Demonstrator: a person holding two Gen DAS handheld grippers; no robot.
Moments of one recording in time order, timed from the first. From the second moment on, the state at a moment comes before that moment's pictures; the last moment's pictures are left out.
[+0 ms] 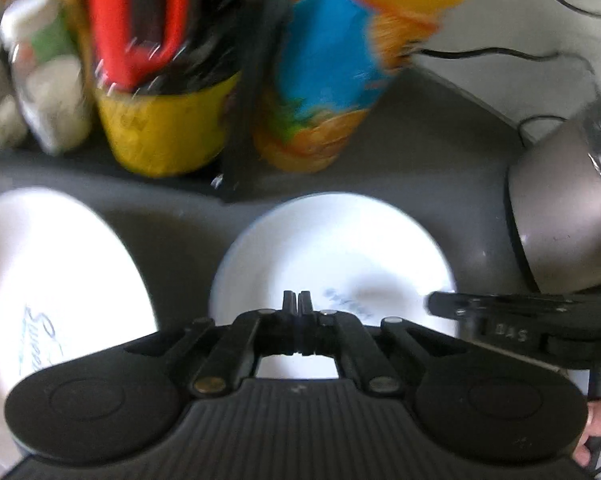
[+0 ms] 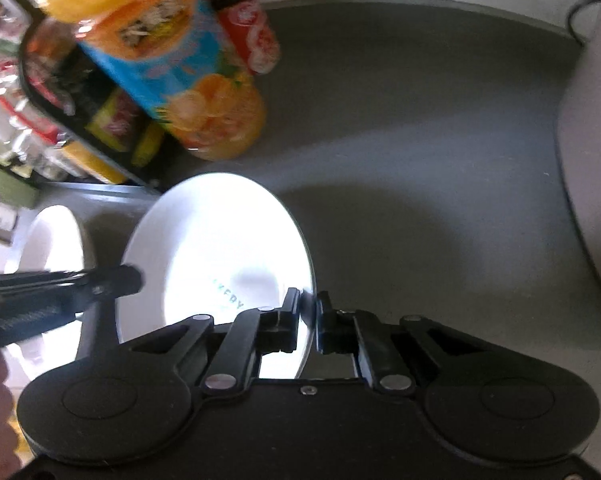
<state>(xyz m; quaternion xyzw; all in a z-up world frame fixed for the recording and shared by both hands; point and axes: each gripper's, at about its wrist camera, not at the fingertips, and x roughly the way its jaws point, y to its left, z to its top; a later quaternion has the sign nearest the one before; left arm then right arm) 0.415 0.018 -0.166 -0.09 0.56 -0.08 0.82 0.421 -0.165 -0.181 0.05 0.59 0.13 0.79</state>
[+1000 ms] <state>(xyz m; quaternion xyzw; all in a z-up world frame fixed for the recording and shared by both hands) 0.414 0.054 -0.194 -0.14 0.58 0.00 0.80 0.420 -0.165 -0.201 0.03 0.61 0.07 0.79</state>
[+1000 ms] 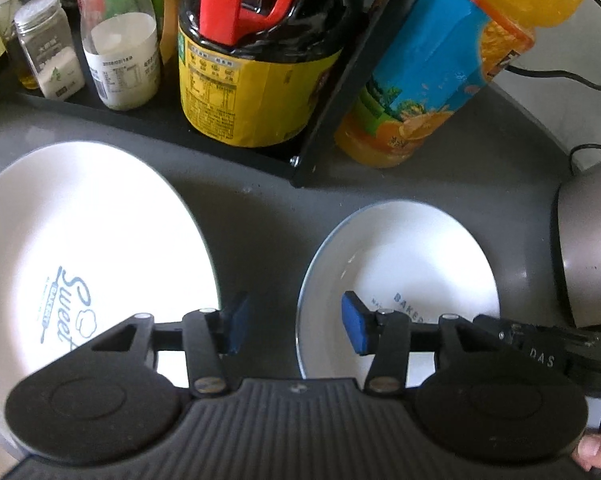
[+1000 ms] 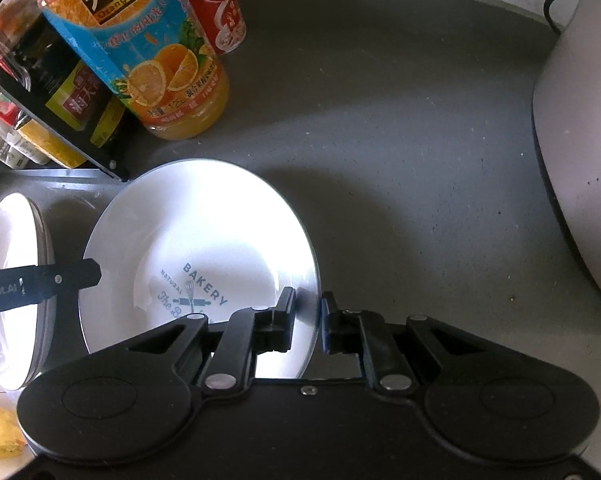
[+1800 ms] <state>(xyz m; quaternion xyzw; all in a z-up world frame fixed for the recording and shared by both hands) 0.412 0.048 -0.190 -0.15 0.59 -0.01 0.79 0.410 -0.170 -0.187 0.05 0.59 0.09 0.80</state>
